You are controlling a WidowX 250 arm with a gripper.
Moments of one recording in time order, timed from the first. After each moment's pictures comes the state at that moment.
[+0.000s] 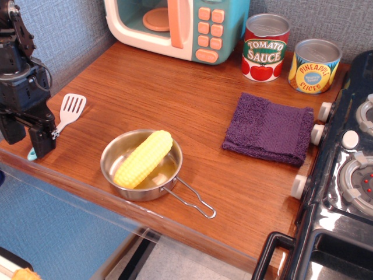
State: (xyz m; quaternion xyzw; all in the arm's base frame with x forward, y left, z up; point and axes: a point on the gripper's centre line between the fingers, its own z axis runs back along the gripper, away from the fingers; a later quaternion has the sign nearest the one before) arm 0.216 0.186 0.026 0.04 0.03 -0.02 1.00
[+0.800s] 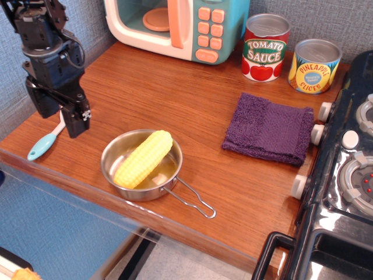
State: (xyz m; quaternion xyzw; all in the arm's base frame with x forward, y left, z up) arm 0.248 0.142 0.058 0.05 -0.04 -0.10 0.99
